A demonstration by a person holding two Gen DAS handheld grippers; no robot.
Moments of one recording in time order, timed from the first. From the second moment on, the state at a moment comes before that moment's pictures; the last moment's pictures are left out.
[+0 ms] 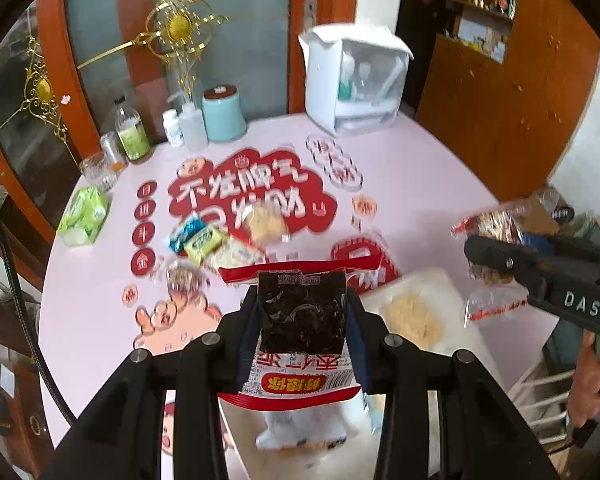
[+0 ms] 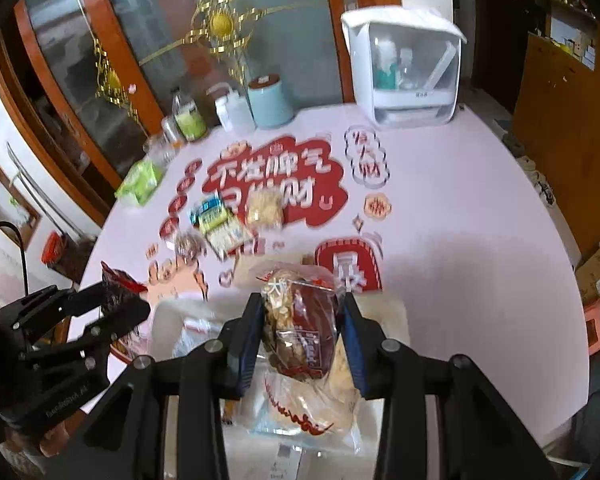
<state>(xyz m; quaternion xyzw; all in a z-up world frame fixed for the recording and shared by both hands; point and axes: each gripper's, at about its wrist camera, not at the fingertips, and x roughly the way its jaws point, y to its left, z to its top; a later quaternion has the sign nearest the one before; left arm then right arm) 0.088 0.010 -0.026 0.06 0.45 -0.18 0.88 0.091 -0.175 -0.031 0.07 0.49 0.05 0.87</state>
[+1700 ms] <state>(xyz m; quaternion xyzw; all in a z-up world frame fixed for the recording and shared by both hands) 0.042 0.021 -0.108 0.06 0.53 -0.24 0.81 0.081 -0.150 -0.102 0.10 0.58 0.06 0.81</state>
